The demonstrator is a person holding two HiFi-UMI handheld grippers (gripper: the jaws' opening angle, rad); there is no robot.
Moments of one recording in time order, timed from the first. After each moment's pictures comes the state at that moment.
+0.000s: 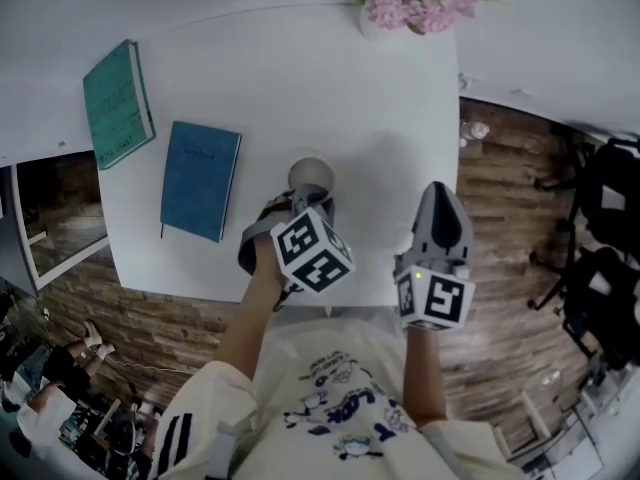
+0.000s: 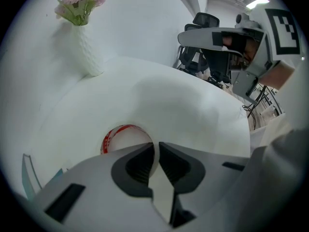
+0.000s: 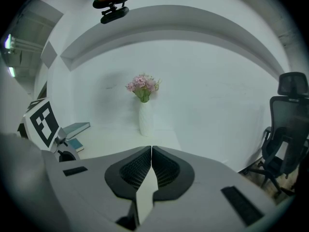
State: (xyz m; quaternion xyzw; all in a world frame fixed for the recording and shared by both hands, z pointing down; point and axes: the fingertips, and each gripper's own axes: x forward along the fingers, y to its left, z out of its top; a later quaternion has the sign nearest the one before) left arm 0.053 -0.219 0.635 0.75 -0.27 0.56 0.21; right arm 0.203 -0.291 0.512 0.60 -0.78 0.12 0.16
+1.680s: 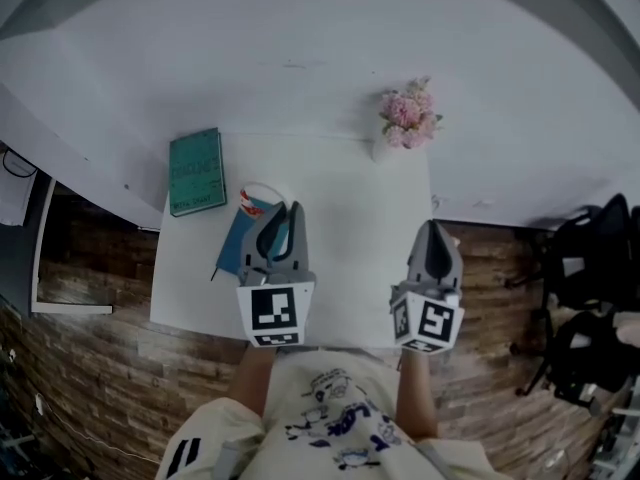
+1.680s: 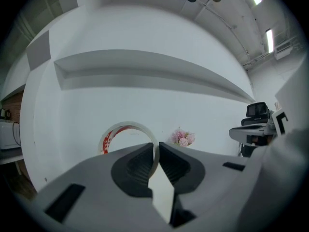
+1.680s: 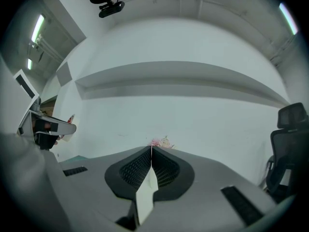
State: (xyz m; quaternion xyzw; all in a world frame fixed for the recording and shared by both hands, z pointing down) left arm -0.088 -0.243 0.308 0.74 -0.67 0.07 0.01; right arm 0.142 -0.263 0.324 0.61 -0.79 -0.02 0.03
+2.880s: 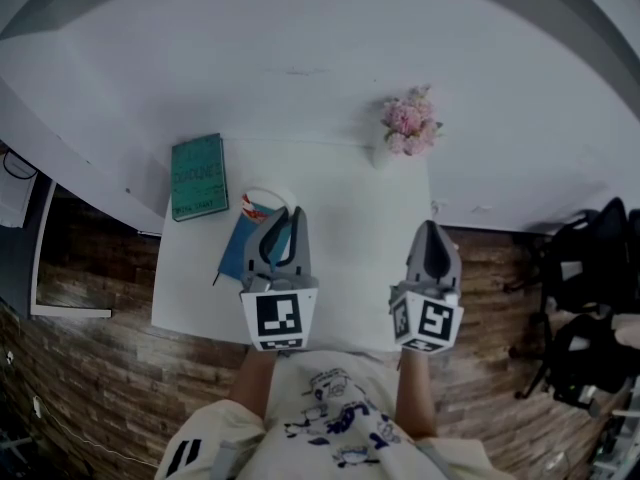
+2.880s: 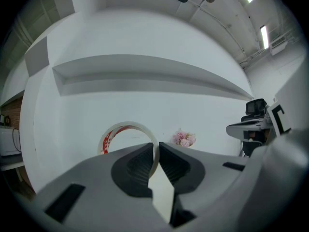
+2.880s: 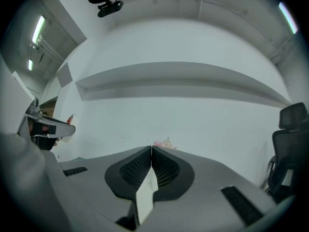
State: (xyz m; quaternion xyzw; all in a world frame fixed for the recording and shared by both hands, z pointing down) left arm -0.091 -0.242 0.301 0.74 -0.67 0.07 -0.02; right arm 0.131 -0.268 0.317 0.61 -0.79 -0.01 0.03
